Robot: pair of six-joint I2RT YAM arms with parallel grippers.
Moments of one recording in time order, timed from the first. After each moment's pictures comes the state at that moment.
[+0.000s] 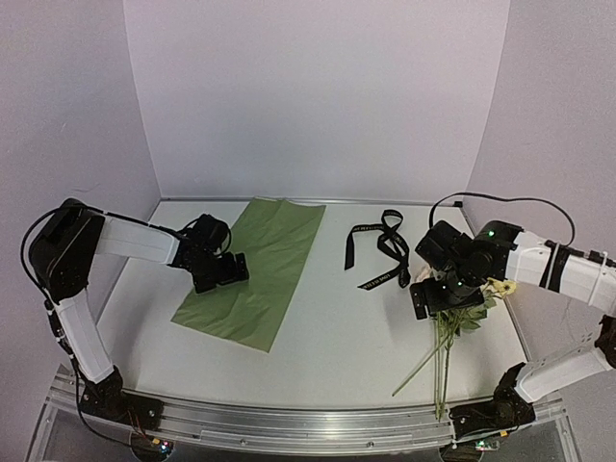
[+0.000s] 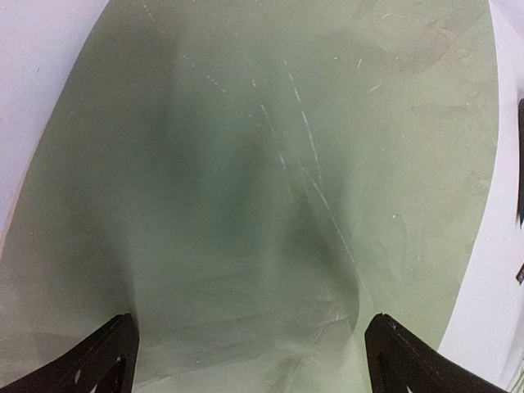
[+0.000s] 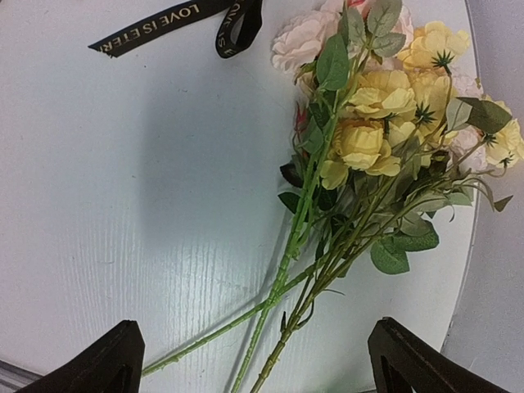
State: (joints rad) left arm -0.54 1.81 1.02 -0.20 -0.03 -0.72; right arm 0.77 1.29 1.03 -1.06 0.33 0.58
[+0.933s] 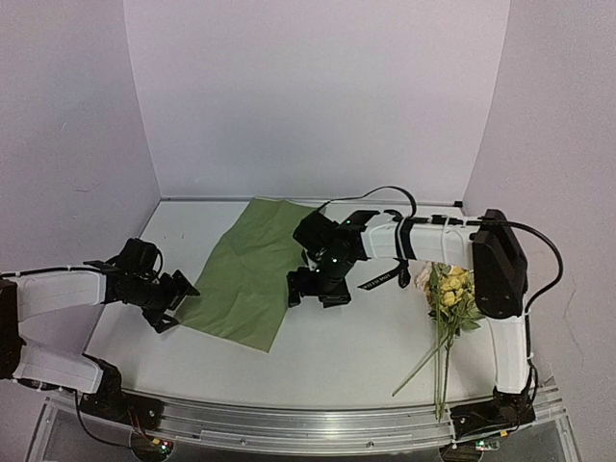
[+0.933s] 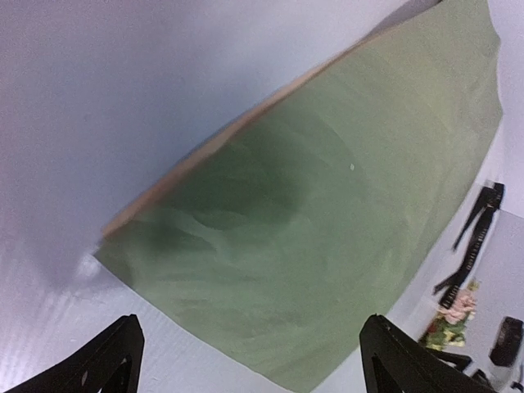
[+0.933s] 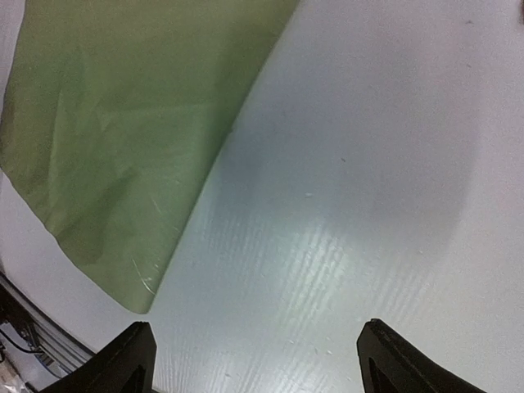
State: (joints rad) left arm -0.31 1.21 0.55 -0.36 0.22 -1.13; right arm 0.92 2.11 1.72 -0.82 -0.11 0.72
